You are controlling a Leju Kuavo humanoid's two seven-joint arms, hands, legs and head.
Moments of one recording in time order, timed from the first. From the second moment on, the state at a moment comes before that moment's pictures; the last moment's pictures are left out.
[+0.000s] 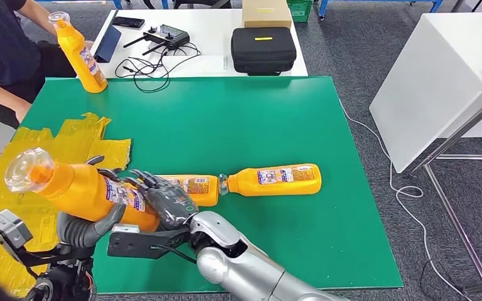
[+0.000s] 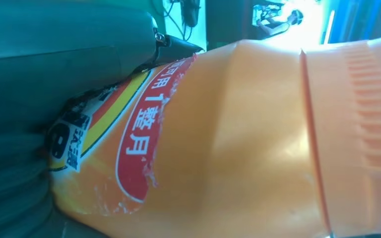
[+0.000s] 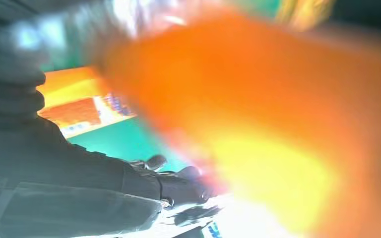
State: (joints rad) left arm 0.12 -0.05 -0.04 -1.51 0.17 -0.19 -0.33; right arm -0.49 0.31 0.91 -0.64 0.56 -0.15 -0.07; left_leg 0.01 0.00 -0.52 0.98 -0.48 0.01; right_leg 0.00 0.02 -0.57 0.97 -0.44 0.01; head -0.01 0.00
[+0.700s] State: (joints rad) left arm 0.10 -0.01 0.14 -1.47 -0.37 0.23 -0.44; right arm -0.29 0.12 0.48 -1.01 0.60 -0.04 -0.17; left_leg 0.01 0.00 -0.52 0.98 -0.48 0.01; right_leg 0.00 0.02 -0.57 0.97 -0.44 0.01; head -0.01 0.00
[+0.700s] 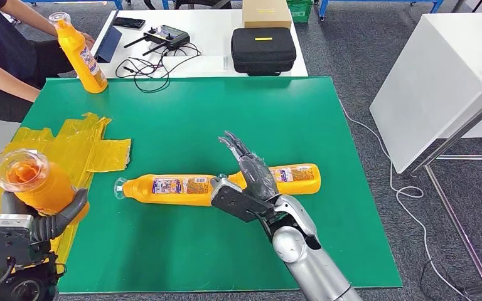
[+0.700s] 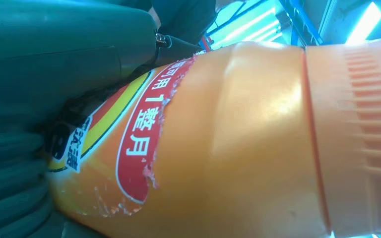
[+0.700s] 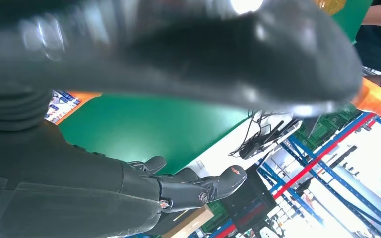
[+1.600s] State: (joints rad) left arm -0.10 0.11 0.15 -0.75 -1.50 0.70 -0.04; right arm -0.44 0.10 0.58 -0.83 0.44 -0.03 -0.30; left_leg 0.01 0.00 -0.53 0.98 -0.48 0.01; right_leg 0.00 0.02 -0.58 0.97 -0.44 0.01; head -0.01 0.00
